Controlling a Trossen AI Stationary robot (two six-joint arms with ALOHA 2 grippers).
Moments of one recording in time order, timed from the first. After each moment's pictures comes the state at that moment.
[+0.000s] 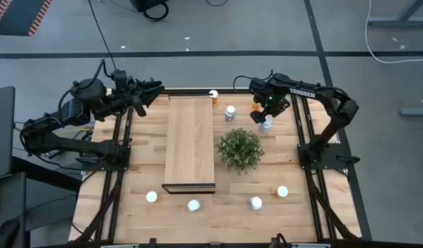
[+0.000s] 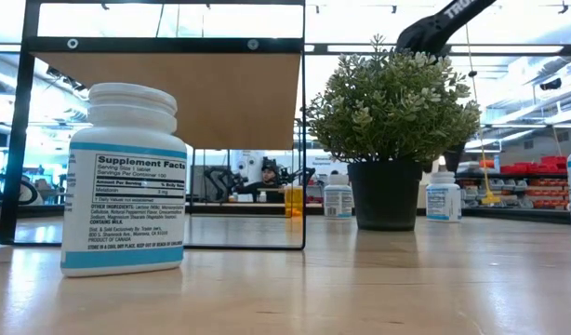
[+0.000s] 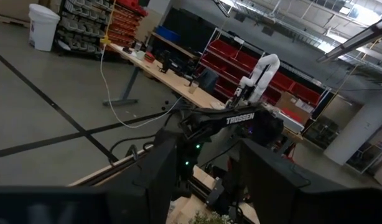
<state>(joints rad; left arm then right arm) 0.19 0.86 1.20 -0.29 -0.29 -0.49 -0.69 1.64 1.20 -1.23 -0.07 0.42</state>
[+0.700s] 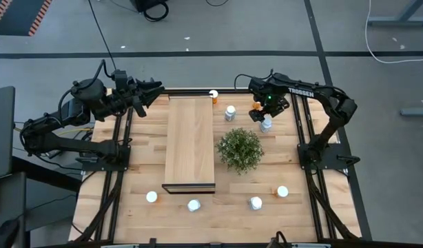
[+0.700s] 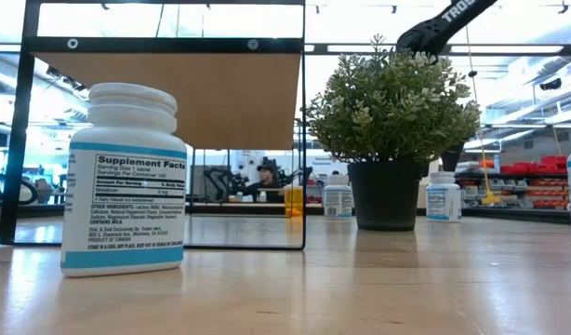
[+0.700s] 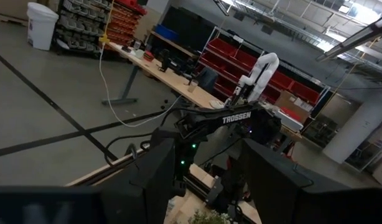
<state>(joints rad) 0.19 0.86 1.20 -0.29 -0.27 -0.49 -0.70 1.65 1.20 -1.19 -0.08 0.49</state>
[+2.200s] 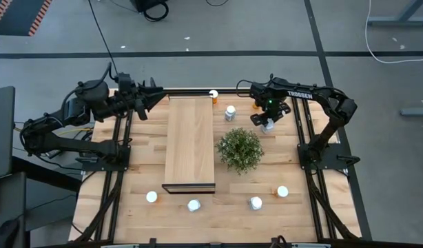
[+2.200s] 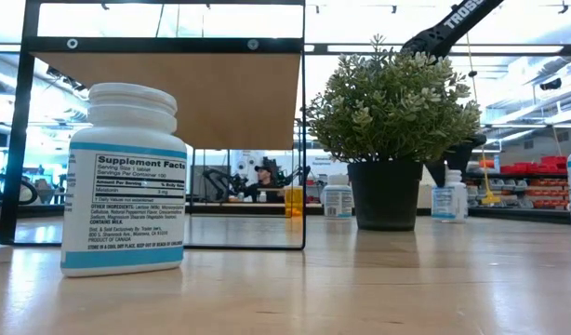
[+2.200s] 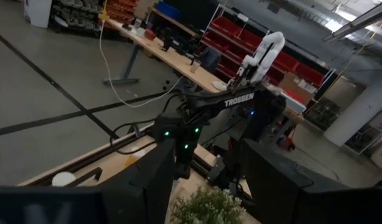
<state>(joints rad) 0.19 0.86 1.20 -0.39 -0.25 -0.52 -0.70 1.65 1.12 -1.18 -0.11 0.50</state>
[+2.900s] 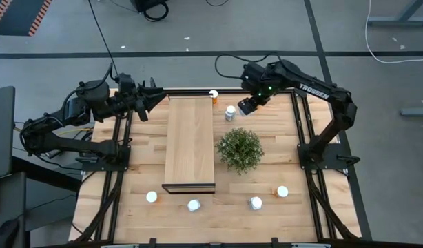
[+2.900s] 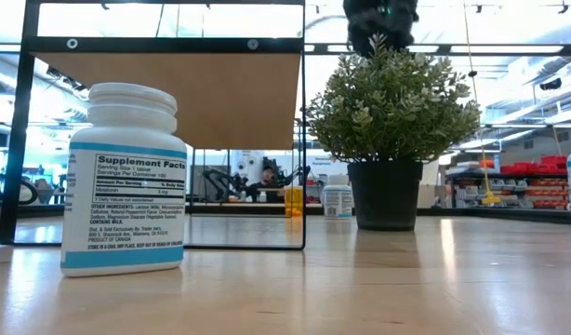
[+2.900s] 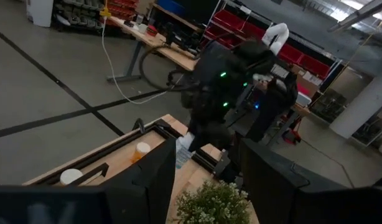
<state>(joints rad) 0.19 0.86 1.20 -0.40 -0.25 -0.49 -0.45 1.63 1.76 -1.39 -0.08 0.47</state>
